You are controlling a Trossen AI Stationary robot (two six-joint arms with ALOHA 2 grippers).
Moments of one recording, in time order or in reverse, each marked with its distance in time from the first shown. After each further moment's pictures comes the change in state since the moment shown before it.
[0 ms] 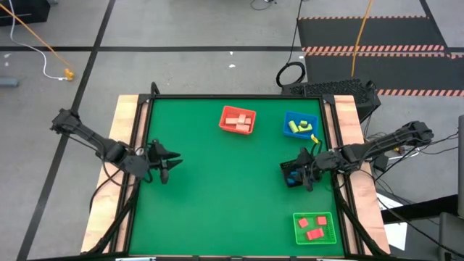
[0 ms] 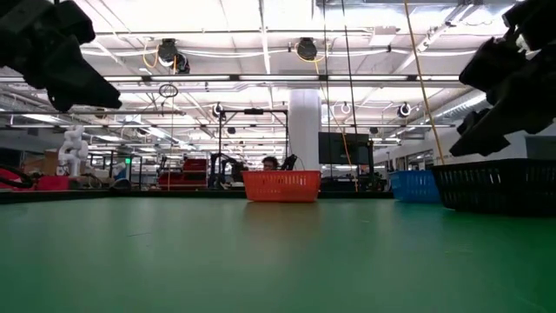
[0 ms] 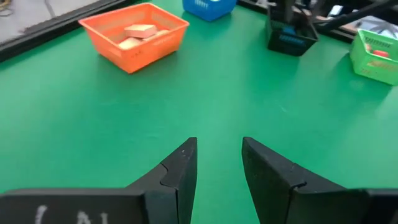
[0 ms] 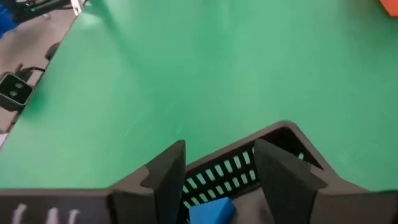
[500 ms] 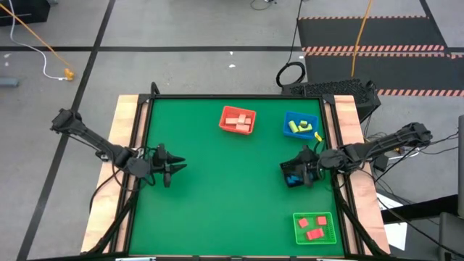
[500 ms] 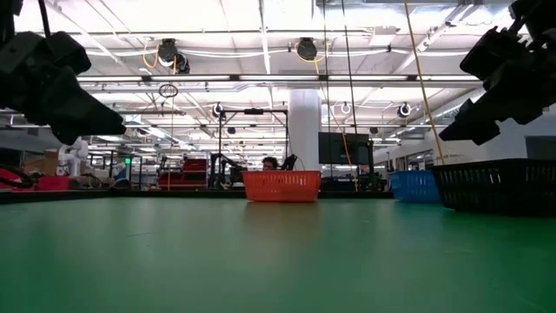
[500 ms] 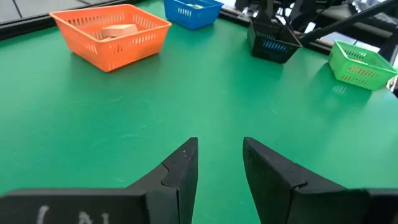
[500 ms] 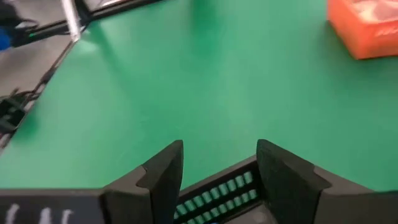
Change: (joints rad) left arm 0.000 0.000 -0.268 0.461 0.021 0.109; right arm 0.000 -0.078 0.000 0.005 0.069 -0.049
